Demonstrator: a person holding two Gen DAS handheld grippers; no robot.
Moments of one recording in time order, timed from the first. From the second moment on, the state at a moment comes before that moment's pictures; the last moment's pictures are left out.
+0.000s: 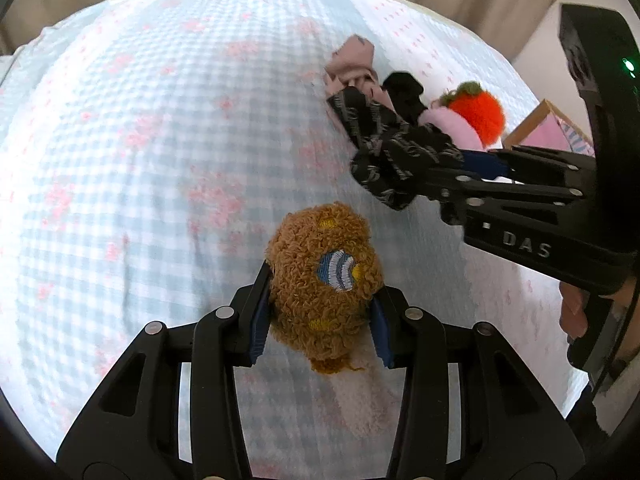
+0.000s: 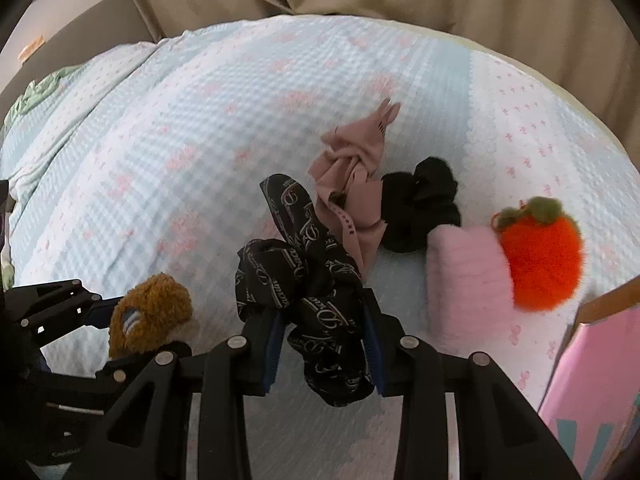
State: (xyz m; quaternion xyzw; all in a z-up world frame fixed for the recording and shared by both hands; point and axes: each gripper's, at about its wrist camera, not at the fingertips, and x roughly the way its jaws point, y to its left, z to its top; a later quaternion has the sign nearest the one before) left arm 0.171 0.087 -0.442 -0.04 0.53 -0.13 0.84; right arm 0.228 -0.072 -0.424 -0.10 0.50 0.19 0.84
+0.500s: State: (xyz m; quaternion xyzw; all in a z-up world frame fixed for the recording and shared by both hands) left arm 0.175 0.092 -0.268 -0.05 0.47 -0.09 0.88; right arm 0.175 -0.094 -0.255 -0.01 0.45 0.15 0.88
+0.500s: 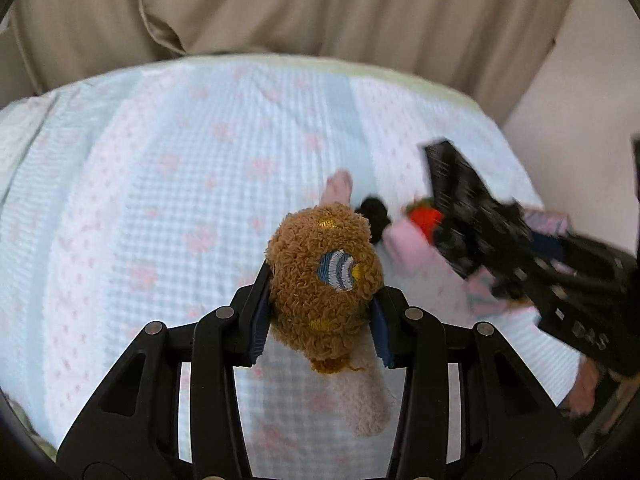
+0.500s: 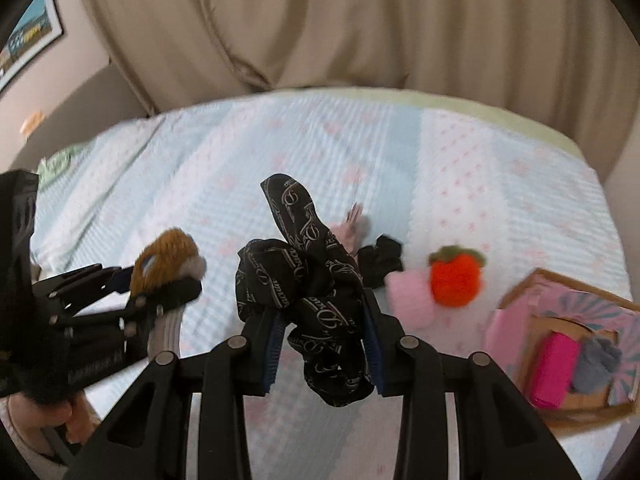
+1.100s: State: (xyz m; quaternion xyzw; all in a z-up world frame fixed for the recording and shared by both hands) left arm 0.138 -0.023 -0.128 -0.05 0.41 -0.13 0.90; right arm 0.090 -0.197 -0.110 0.02 0.39 0.09 0.92
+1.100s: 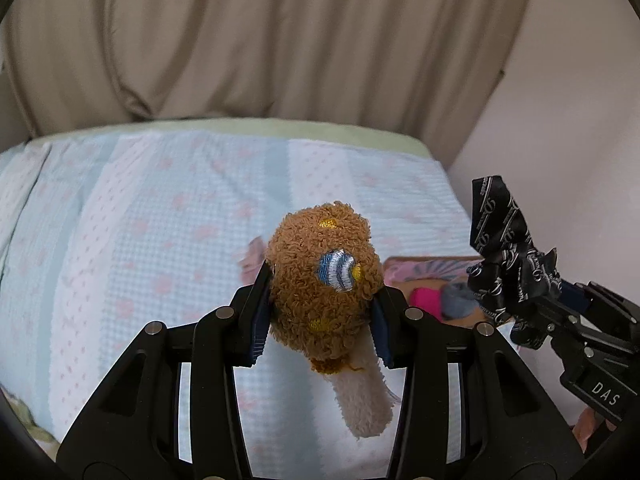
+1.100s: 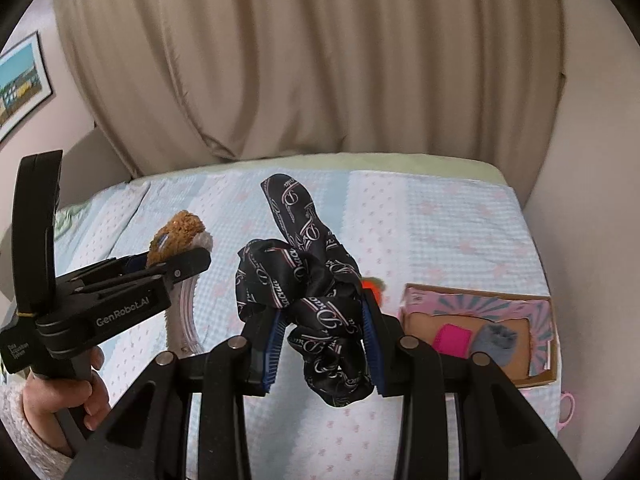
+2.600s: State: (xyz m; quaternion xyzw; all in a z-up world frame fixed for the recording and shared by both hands) left arm 0.232 -0.315 -0.340 0.07 0.58 -0.18 0.79; right arm 0.163 -0.526 -0.320 0.21 0.56 -0.11 0.79
